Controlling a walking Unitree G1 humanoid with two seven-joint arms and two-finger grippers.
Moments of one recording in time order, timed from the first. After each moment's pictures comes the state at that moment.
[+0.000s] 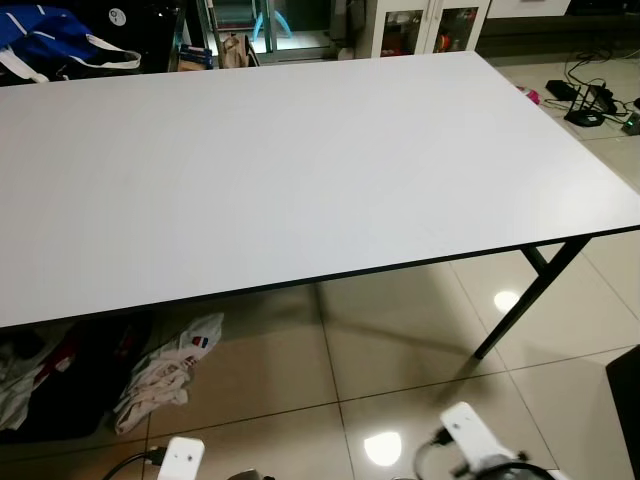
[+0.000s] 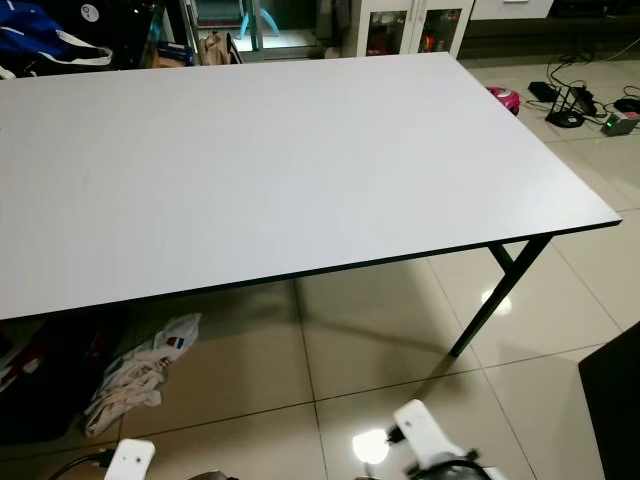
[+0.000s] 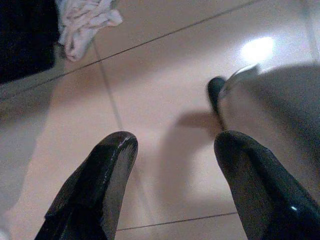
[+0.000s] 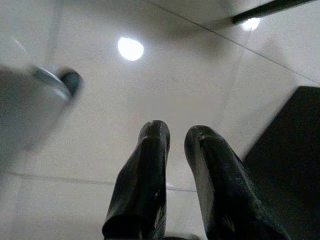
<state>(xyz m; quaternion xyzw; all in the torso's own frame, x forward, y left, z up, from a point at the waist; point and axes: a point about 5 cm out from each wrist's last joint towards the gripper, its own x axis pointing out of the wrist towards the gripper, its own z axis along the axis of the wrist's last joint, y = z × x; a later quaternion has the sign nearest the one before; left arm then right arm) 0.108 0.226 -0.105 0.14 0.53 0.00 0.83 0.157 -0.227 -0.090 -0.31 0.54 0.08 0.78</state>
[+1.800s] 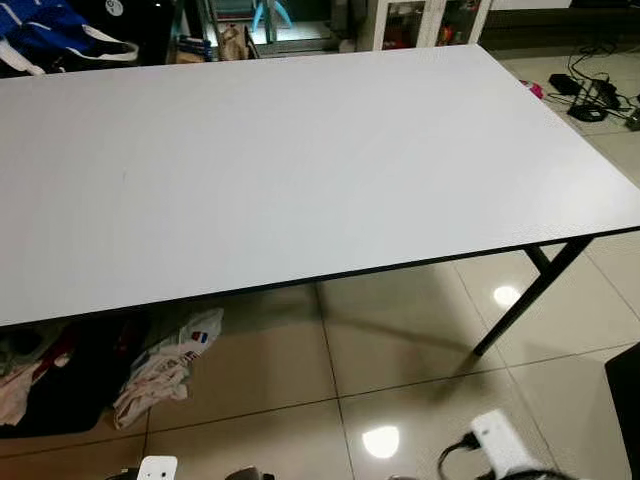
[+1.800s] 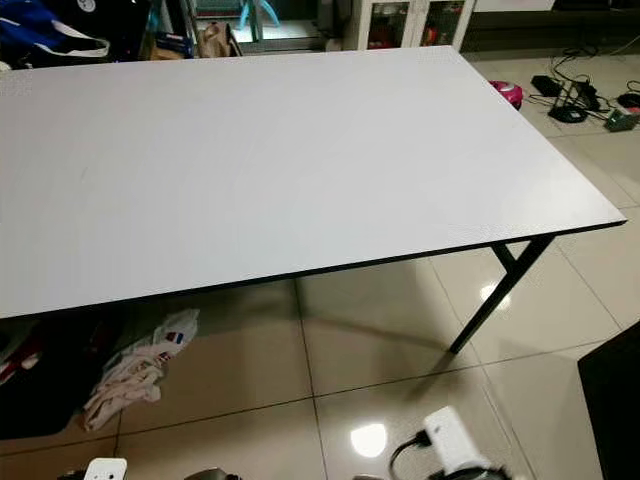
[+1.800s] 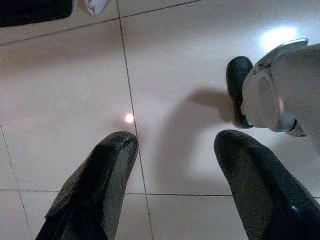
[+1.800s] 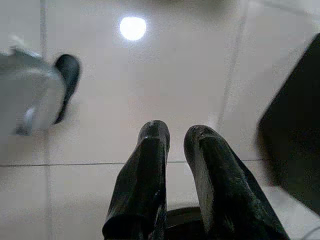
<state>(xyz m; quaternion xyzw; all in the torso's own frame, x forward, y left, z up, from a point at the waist) 0.088 0.244 -0.106 0.08 0.57 0.09 0.81 0.142 -0.237 -0.094 -0.21 0.58 0.03 0.79</state>
